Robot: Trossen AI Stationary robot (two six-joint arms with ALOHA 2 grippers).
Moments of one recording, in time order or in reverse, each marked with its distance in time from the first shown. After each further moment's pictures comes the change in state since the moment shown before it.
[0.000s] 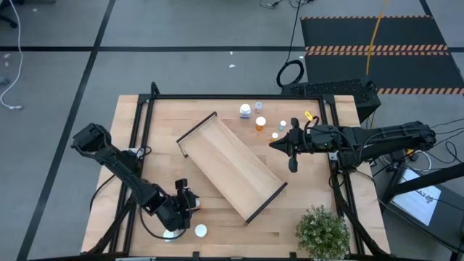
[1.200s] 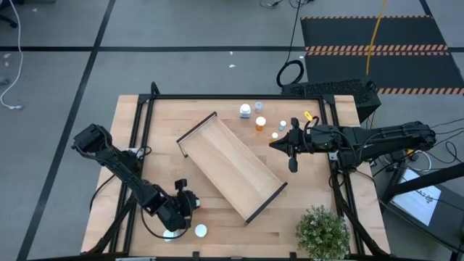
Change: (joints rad) left arm 0.000 0.010 0.000 0.003 0.003 -0.040; right arm 0.000 0.000 0.000 0.000 0.000 -0.018
